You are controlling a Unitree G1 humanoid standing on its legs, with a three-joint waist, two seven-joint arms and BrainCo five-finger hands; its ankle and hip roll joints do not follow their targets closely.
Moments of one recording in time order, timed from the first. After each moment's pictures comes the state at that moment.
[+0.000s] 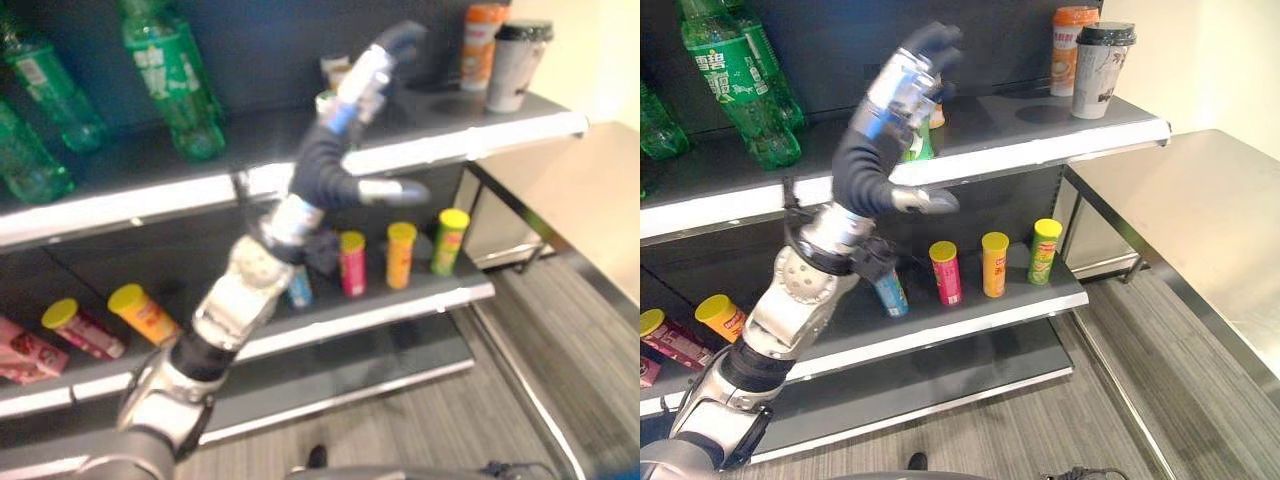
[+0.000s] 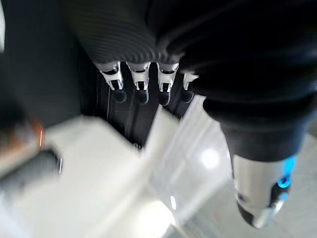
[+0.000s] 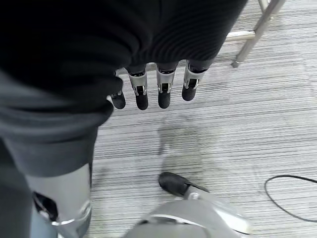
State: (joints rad) left arm -0.57 0.43 -0.32 -0.38 -0.25 -0.16 0.12; right arm -0.10 -0.26 0.30 1.45 0.10 0.07 -0.06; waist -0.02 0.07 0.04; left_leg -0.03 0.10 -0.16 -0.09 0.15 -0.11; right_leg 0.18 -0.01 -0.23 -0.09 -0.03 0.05
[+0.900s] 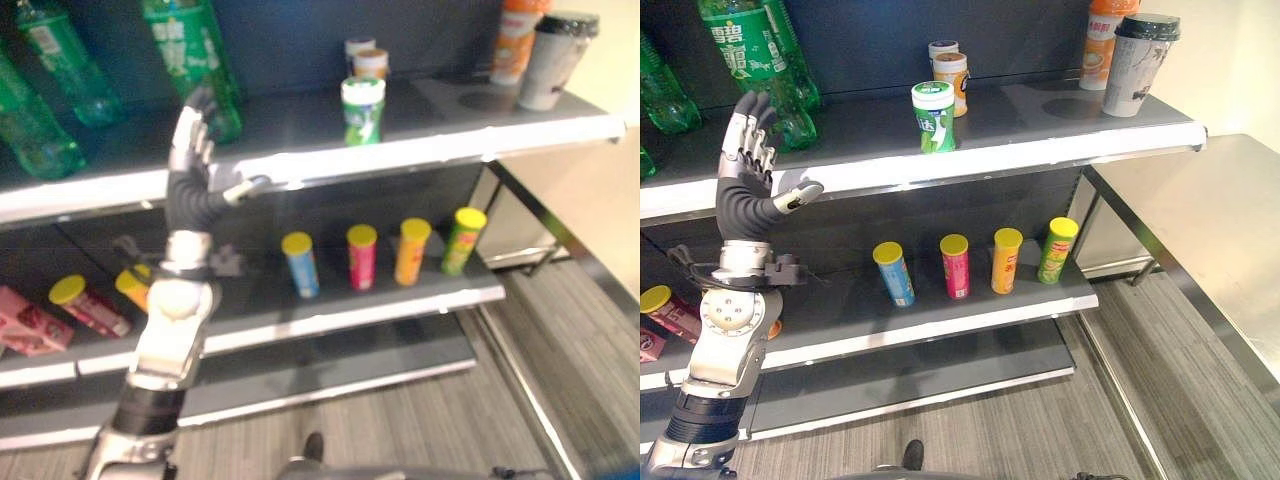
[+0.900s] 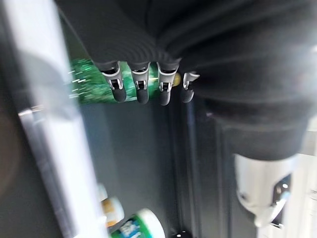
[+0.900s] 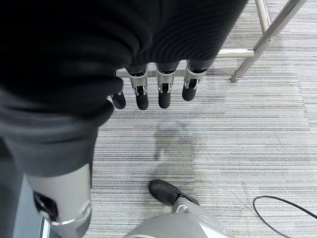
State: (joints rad) left arm -0.21 0.49 0.00 -0.28 -0.22 -0.18 0.23; right arm -0.08 -0.28 0.26 1.43 0.04 0.05 -0.05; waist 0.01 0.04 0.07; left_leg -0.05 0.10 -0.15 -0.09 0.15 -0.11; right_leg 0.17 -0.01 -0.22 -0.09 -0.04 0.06
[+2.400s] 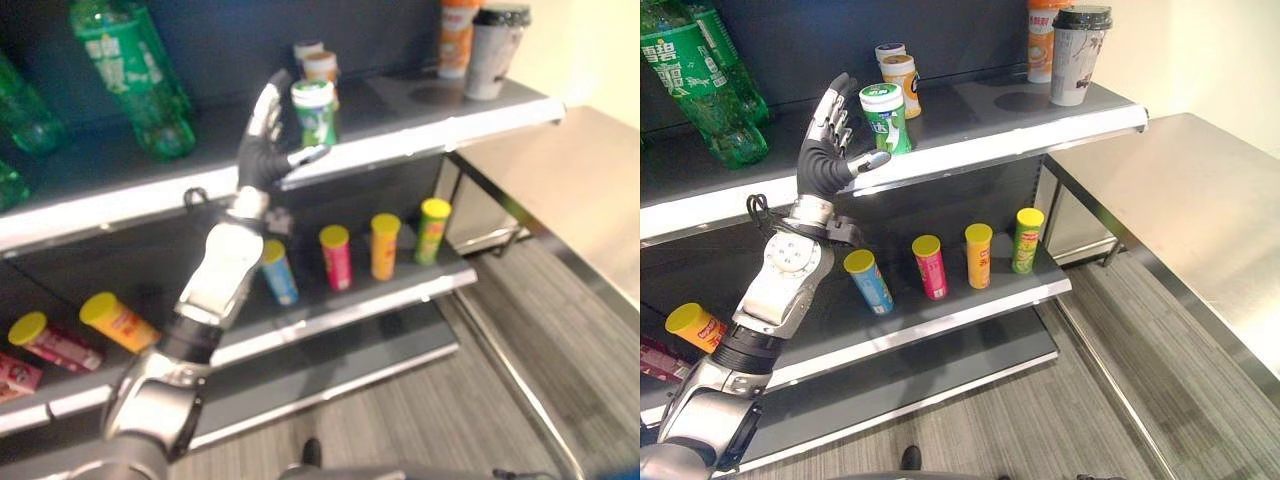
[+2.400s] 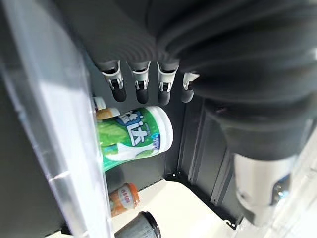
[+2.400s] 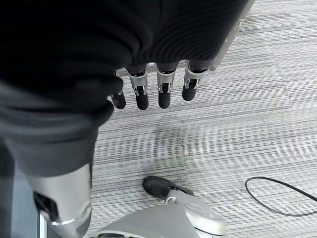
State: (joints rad) left arm -0.56 0.46 -0.25 0.01 -0.30 -0.13 0.24; right arm -0.06 -0.28 0.27 1.41 0.04 0.05 -0.05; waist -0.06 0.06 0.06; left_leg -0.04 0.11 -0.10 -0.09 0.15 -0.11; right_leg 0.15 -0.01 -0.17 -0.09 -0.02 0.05
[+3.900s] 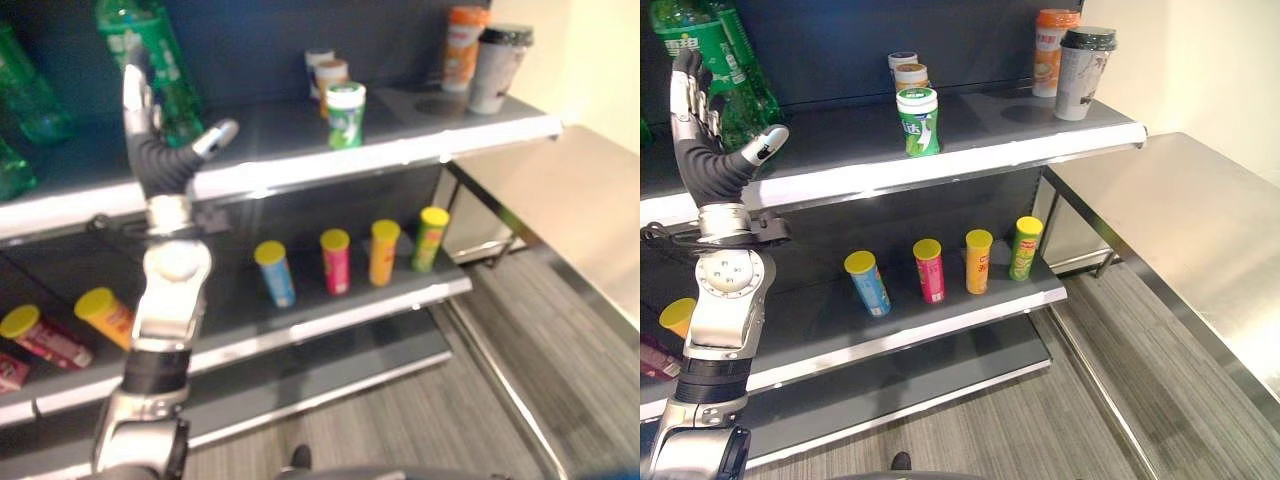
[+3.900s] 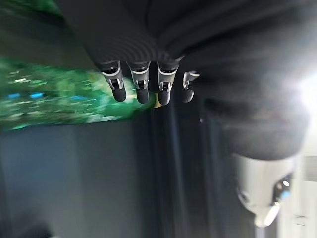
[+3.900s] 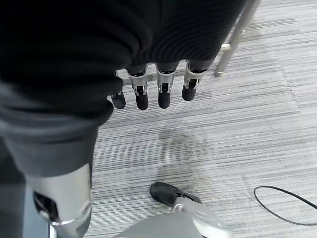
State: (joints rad) left arm -0.37 0.47 0.07 -0.29 -0.06 -0.13 0.41; right arm -0.02 -0.28 0.26 1.37 0.06 0.03 -0.05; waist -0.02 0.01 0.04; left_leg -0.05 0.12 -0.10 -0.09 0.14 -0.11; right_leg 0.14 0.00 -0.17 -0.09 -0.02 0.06
